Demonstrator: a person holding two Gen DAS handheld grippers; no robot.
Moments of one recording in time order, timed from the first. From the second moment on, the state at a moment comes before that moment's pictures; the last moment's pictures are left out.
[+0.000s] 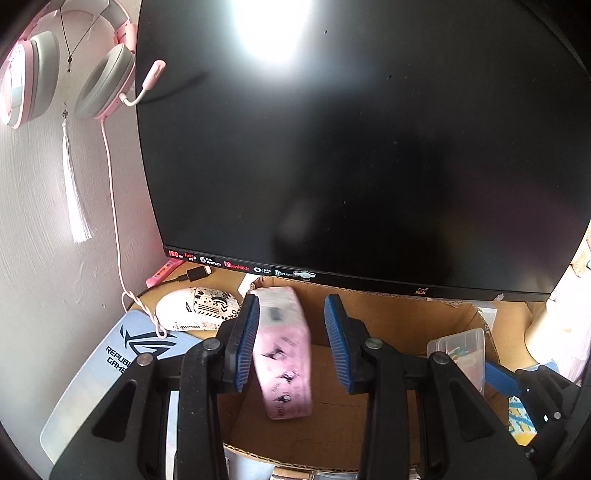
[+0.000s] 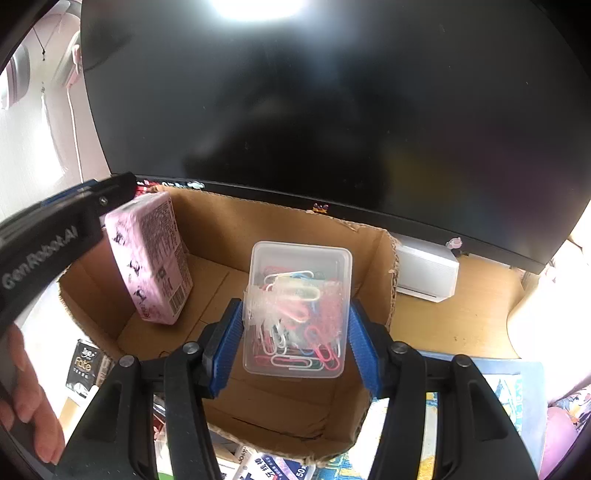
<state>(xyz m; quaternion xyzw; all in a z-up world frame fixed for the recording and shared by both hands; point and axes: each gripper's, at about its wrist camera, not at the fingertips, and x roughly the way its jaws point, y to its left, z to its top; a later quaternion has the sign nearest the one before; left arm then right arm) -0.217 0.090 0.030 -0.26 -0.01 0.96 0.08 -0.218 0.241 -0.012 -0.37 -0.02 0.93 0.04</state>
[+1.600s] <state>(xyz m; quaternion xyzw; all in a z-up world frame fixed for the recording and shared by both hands) -0.118 0.027 0.060 -0.23 0.04 0.97 -0.04 -0.090 0.193 0.027 -0.32 -0.05 0.94 0.06</state>
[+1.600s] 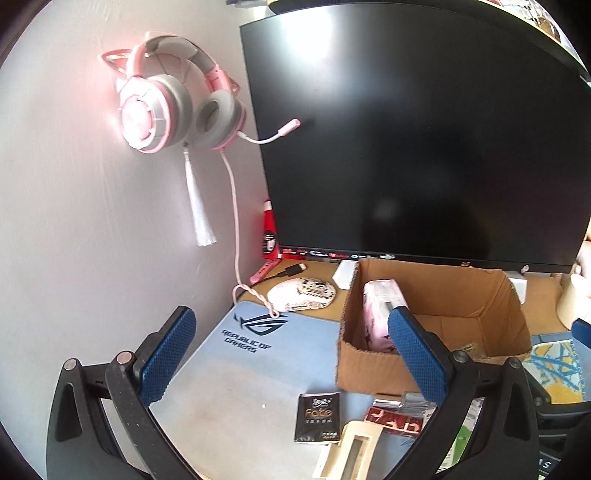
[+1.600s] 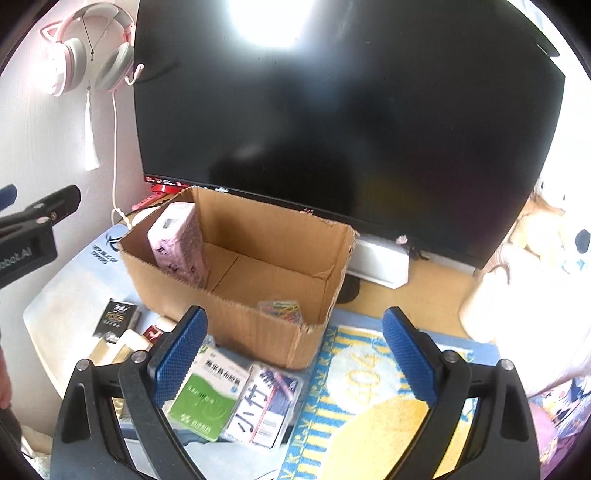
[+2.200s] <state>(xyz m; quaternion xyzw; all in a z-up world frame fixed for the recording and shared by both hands) -0.104 0.016 0.022 -0.26 0.05 0.96 -0.04 -0.075 0.194 0.009 -0.33 0.04 0.94 -0.03</state>
